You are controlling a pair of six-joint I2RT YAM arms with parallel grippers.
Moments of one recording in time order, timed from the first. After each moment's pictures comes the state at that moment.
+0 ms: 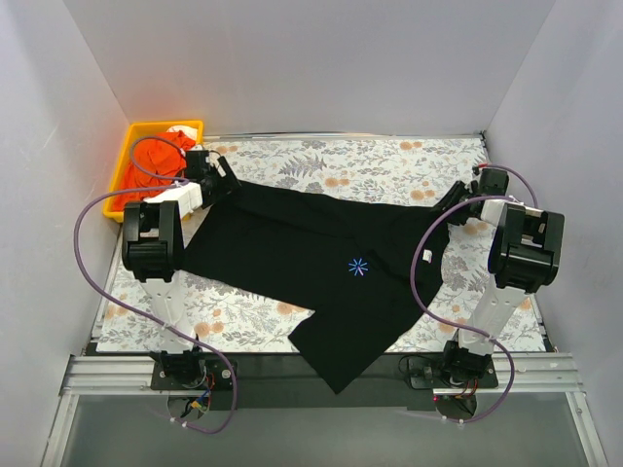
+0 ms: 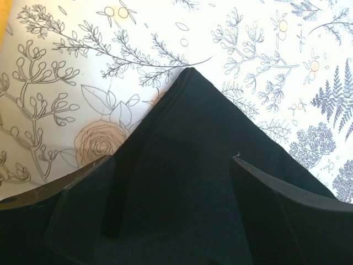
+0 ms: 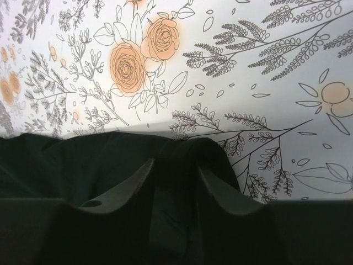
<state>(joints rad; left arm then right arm) -0.02 2.04 1.36 -0.07 0.03 -0.52 -0.23 1.92 1.14 -0.10 -0.46 0.41</state>
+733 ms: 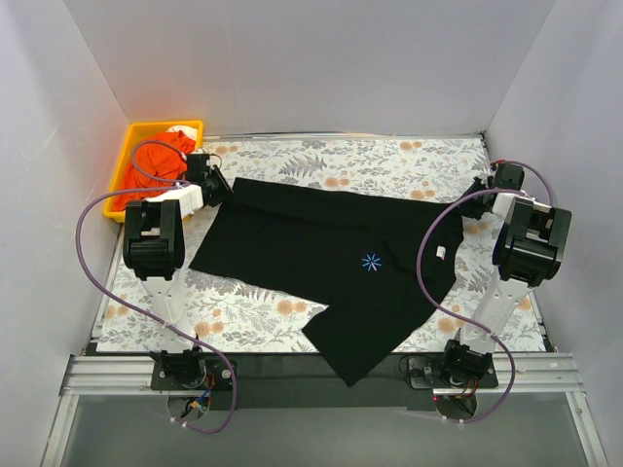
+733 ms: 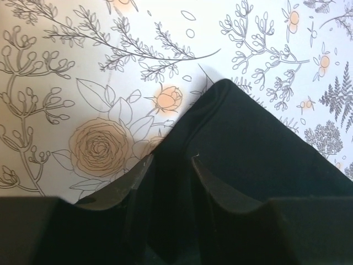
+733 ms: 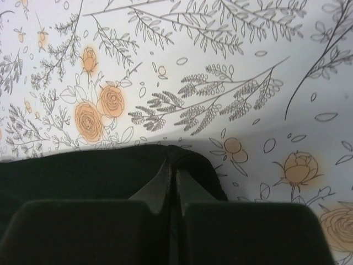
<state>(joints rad) -0.01 2.07 1.35 -0.05 0.05 -0.53 -0.31 2.01 1.26 -0.14 -0.40 0.39</state>
